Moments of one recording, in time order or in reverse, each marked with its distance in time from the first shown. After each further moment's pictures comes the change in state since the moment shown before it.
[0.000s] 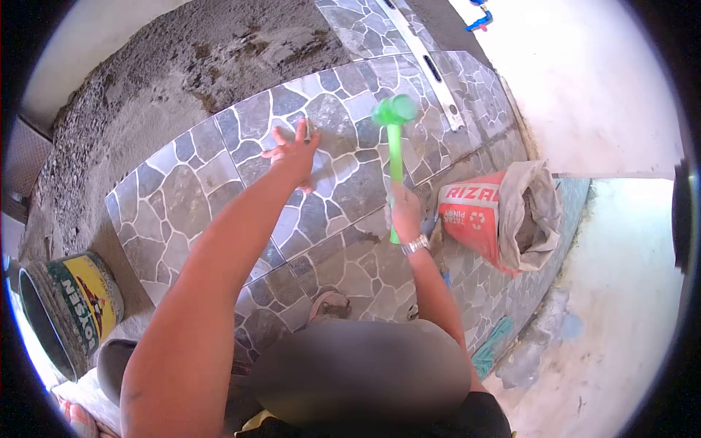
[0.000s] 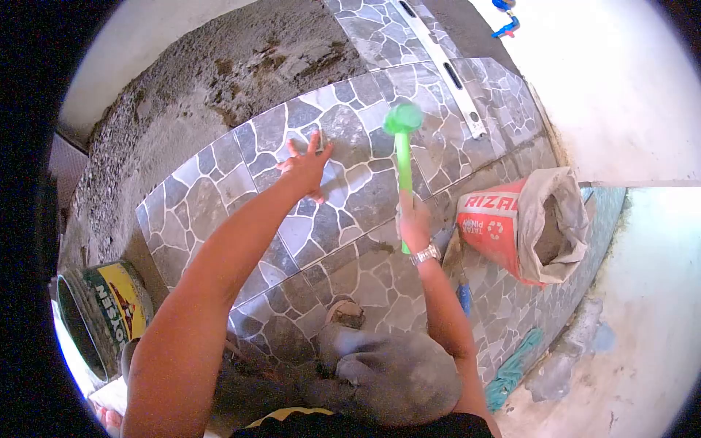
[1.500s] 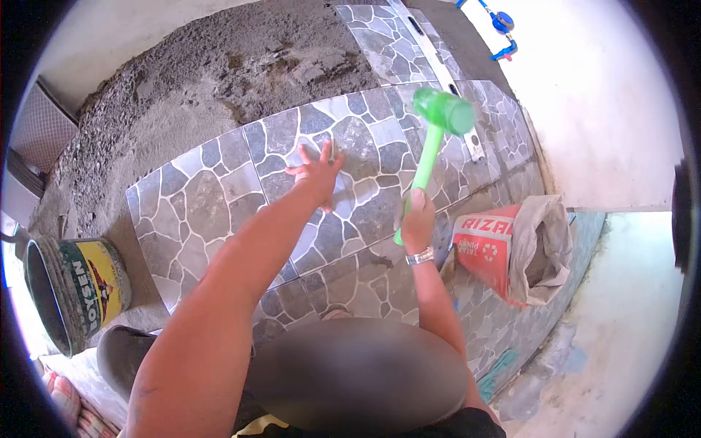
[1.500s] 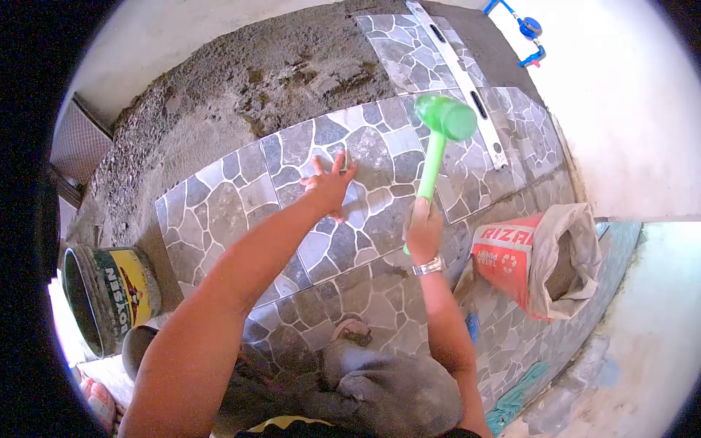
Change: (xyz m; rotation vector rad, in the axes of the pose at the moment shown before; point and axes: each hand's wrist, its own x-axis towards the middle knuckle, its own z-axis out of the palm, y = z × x) left_hand -0.003 0.003 -0.002 0.037 -0.034 -0.019; right_hand 0.012 -0.053 0.021 0.125 0.074 -0.399
